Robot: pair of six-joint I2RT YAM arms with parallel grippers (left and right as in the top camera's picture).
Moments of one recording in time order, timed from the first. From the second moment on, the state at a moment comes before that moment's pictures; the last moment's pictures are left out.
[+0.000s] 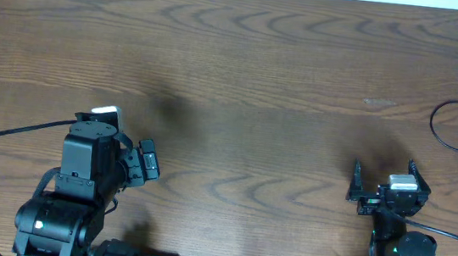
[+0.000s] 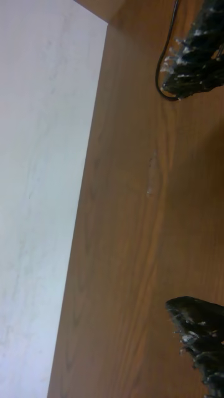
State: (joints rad) left arm -0.14 0.76 0.97 -1.10 -0.11 -0.33; right arm 0.07 0.01 0.01 -0.07 0.02 -0.12
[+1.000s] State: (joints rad) left arm -0.13 0.74 0.97 -1.09 -0.11 -0.33; right arm 0.07 0.01 0.01 -0.07 0.02 -0.12
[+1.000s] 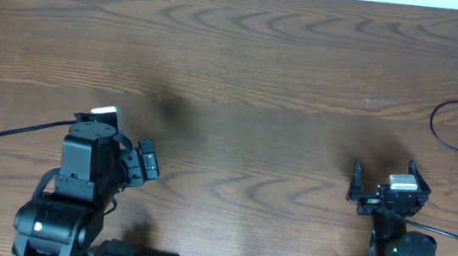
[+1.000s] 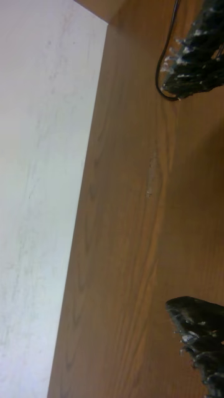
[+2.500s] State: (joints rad) left arm 0.00 0.01 0.01 -0.07 -0.09 -0.21; right arm 0.07 0.01 0.01 -0.07 0.02 -0.12
